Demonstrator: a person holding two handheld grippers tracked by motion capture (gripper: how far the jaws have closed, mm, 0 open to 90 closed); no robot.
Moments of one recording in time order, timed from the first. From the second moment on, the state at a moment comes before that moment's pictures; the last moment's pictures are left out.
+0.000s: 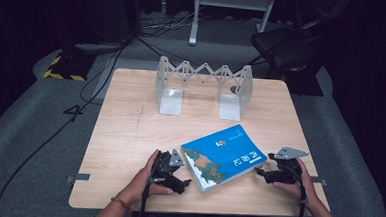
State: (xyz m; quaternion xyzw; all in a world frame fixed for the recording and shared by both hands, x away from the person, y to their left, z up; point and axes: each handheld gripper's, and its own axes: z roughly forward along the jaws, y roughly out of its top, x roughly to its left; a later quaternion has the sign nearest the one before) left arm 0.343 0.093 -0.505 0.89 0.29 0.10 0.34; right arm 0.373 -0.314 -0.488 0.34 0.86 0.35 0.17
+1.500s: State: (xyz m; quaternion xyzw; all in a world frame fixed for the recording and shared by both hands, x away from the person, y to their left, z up) left arm 0.307 0.018 -0.465 0.90 0.22 0.12 0.37; right arm 0.381 -0.283 -0.444 0.34 0.83 0.40 0.21
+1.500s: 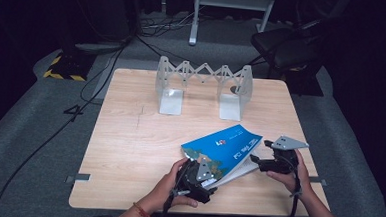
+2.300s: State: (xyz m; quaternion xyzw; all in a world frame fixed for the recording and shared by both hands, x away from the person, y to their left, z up) left arm 0.311 0.009 -0.469 0.88 0.26 0.21 0.35; right arm 0.404 -0.251 -0.420 0.35 0.80 0.43 0.23
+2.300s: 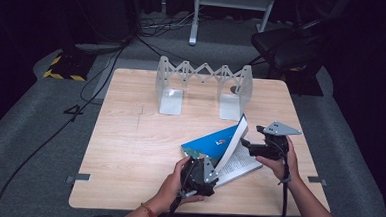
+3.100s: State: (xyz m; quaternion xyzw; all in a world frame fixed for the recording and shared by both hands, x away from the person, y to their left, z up) left arm 0.327 0.042 -0.449 0.88 0.19 0.18 0.39; right arm 0.385 -0.302 -0.434 0.32 0.81 0.46 0.18
